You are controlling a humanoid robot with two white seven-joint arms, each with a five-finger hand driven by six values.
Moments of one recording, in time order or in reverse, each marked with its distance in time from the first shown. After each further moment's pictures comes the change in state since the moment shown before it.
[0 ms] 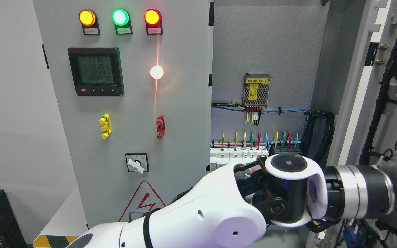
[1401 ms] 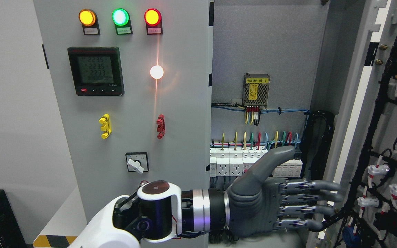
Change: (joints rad) left arm 0.491 0.493 0.245 -0.361 0.004 0.187 0.001; right arm 0.000 0.000 0.000 0.000 0.000 0.000 0.000
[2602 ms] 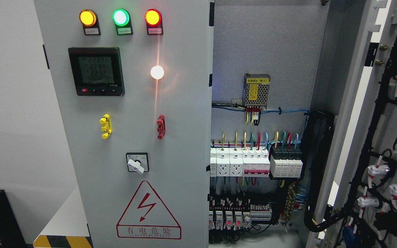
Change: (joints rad) left arm 0.808 0.353 0.043 0.066 -0.252 -0.430 -0.002; right arm 0.000 0.000 0.000 0.000 0.000 0.000 0.000
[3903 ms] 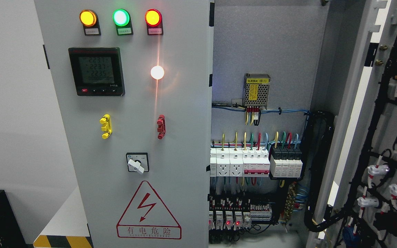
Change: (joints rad) left arm 0.232 -0.298 0.018 0.957 -0.218 -0.327 -0.099; right arm 0.000 0.000 0.000 0.000 0.000 0.000 0.000
